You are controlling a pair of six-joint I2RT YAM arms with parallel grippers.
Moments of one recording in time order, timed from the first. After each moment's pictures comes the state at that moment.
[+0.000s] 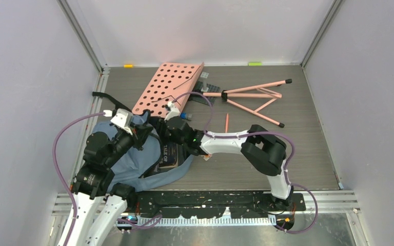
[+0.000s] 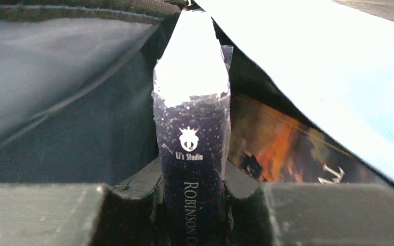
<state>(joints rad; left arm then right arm) -0.29 0.45 0.74 -0.40 0.30 -0.13 1.09 1.96 1.26 0.44 0.05 0.99</state>
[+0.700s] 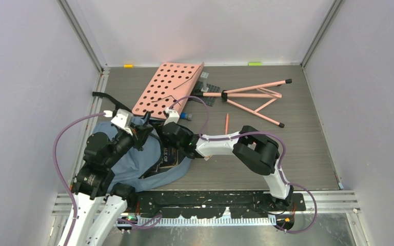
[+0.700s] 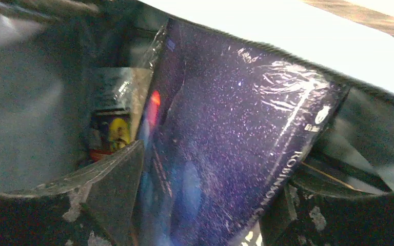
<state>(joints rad) -0.29 0.44 0.73 -0.40 0.31 -0.13 1.12 2.08 1.34 0.38 0.20 0.87</state>
